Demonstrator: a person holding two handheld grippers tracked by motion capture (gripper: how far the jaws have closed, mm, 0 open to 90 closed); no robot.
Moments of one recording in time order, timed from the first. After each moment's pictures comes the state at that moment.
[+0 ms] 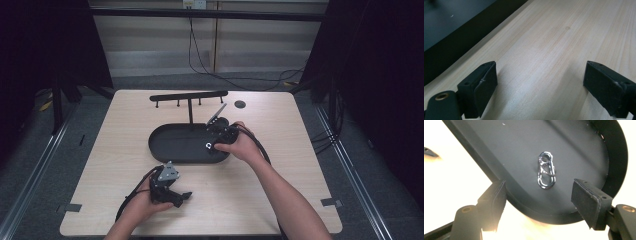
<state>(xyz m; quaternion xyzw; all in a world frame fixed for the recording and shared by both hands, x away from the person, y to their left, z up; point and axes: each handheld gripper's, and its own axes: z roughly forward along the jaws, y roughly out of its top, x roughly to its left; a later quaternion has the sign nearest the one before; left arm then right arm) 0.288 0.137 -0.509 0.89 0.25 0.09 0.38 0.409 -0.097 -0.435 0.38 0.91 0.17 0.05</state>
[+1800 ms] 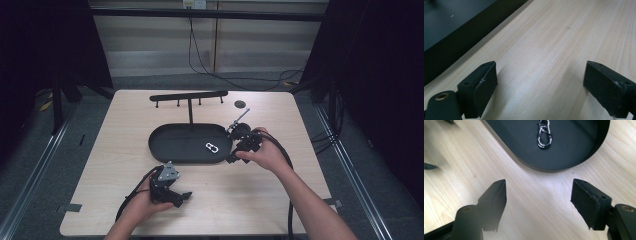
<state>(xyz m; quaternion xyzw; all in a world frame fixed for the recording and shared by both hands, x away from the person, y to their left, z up) 0.288 0.137 -0.509 0.89 0.24 0.09 0.38 0.366 -0.149 -0.413 0.38 0.91 0.19 0.04</state>
